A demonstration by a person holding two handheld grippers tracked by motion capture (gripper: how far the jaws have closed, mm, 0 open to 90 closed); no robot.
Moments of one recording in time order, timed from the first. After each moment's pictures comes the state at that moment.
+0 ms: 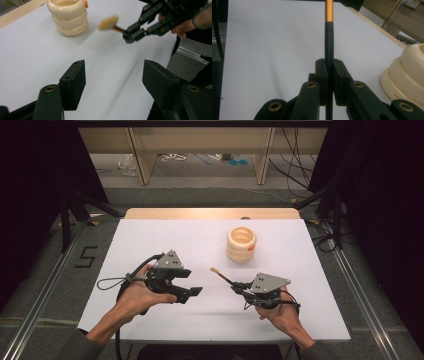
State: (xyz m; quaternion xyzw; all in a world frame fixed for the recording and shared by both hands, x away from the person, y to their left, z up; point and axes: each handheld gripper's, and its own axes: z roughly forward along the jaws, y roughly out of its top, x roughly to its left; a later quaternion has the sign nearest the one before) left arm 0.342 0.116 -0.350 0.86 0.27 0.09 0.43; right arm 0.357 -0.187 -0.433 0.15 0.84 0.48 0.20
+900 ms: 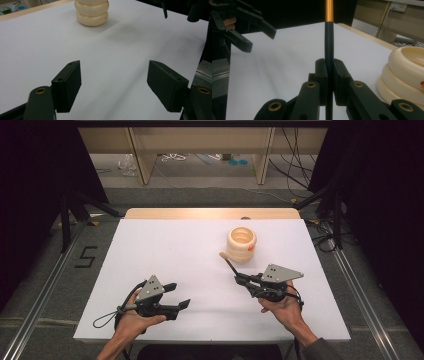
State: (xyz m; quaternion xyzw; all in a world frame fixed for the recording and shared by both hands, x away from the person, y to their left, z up) left arm 0.337 0.167 -0.432 0.82 0.25 0.26 0.45; right arm 0.369 -0.200 -0.426 0.21 0.79 0.55 0.18
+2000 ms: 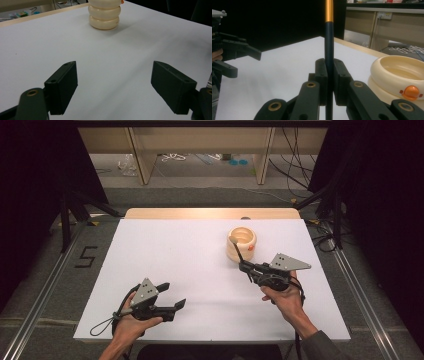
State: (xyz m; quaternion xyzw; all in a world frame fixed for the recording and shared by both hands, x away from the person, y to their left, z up) left arm 0.334 0.176 -0.440 0.80 0.25 0.26 0.48; right arm 0.391 -0.211 -0.421 0.26 0.74 0.60 0.17
